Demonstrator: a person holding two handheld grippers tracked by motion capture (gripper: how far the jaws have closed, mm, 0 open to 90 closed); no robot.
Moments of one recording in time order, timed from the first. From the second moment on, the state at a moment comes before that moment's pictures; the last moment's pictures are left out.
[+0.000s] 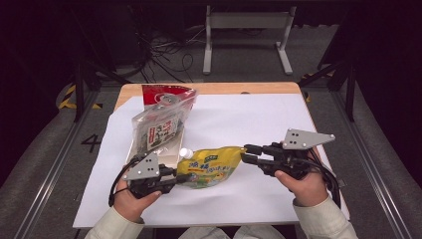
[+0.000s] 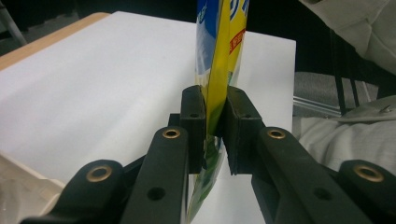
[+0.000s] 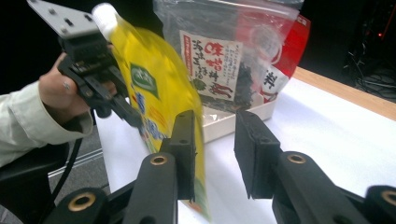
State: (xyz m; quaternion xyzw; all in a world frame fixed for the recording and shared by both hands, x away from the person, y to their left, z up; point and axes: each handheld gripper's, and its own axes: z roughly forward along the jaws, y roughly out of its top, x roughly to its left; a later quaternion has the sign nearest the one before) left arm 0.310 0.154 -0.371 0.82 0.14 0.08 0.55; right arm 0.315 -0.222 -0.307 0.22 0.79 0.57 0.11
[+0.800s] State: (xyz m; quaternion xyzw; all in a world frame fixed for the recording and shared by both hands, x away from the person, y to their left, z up) left arm 0.306 0.200 -0.347 0.78 0.17 0.12 0.59; right arm 0.325 -0.250 -0.319 0.27 0.79 0.54 0.12
